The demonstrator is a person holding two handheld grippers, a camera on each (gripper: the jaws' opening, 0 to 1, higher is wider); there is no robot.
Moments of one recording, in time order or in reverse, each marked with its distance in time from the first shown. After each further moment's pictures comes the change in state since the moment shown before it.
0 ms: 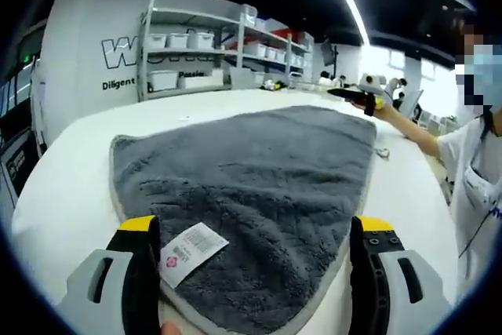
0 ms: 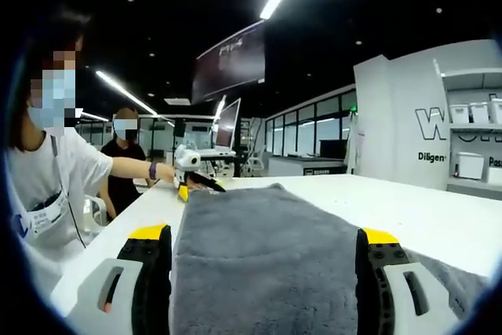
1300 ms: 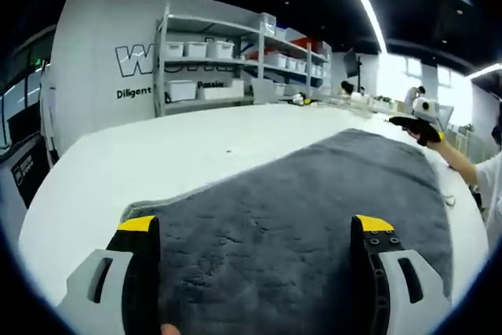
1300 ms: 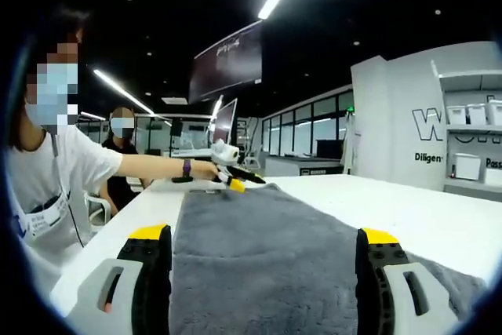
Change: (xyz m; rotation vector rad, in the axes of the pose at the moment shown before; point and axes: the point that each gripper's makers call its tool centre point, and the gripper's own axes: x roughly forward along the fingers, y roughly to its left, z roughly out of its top) left arm 0.107 0.106 0.073 -0.027 -0.037 0.119; right arm -0.007 -0.008 0.005 -0.009 0.001 -0.022
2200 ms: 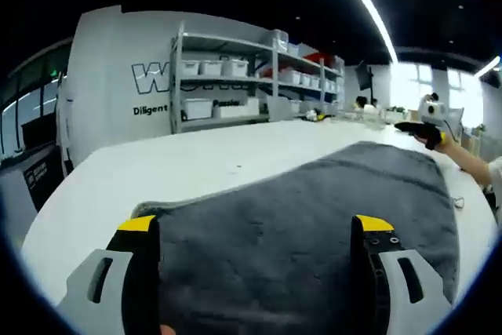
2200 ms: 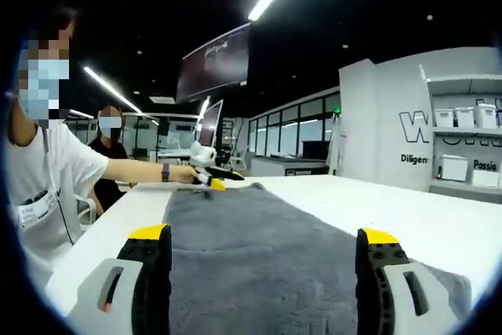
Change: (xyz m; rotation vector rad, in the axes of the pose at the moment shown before) left arm -0.049 -0.026 0.004 0.056 -0.124 0.047; right arm -0.012 -0.015 -0.003 -0.017 0.010 -0.097
